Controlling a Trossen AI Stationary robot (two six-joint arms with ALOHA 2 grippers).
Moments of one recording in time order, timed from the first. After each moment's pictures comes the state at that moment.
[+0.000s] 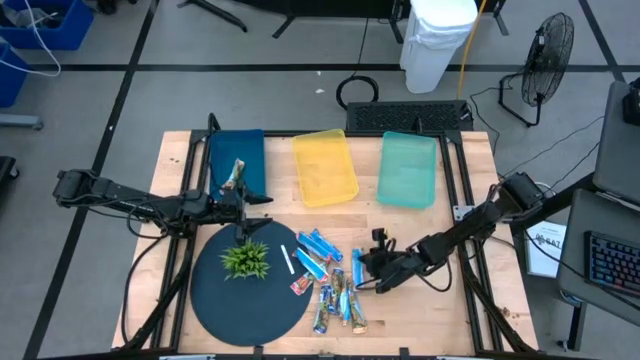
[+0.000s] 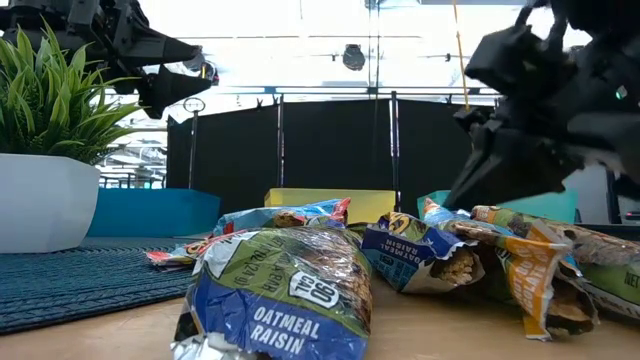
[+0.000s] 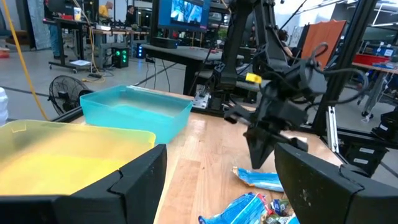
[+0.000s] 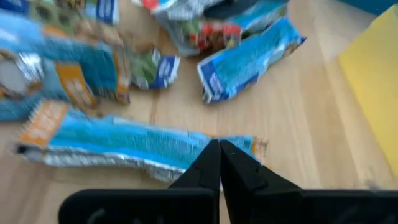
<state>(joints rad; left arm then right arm) -0.09 0.80 0.15 0.67 -0.16 -0.16 0.51 1.62 0.62 0.17 0.55 0.11</state>
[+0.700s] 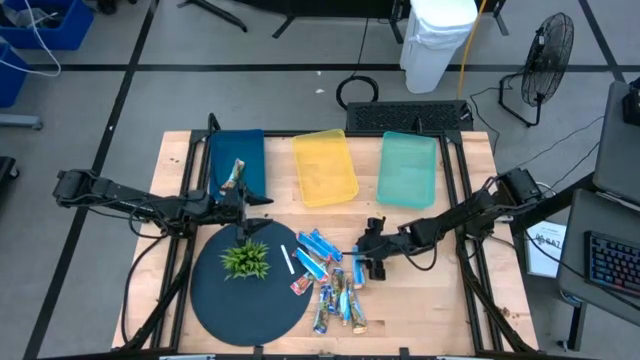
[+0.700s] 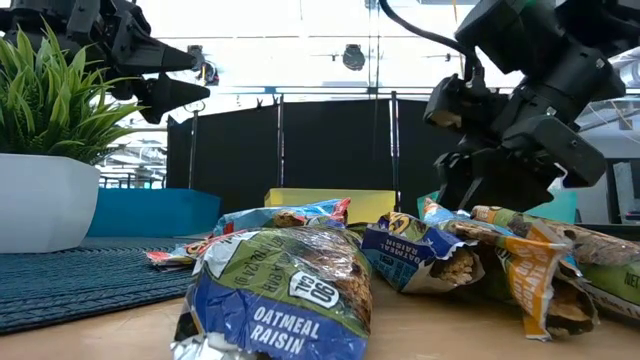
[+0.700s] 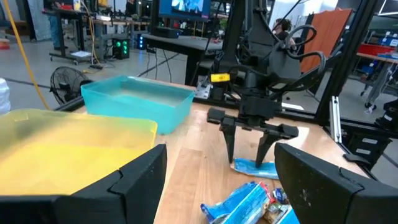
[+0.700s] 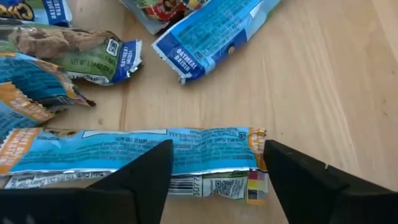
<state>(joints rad) -0.09 0.80 0.15 0.63 -0.16 -0.17 0.30 1.63 0.61 0.14 0.21 0.25</state>
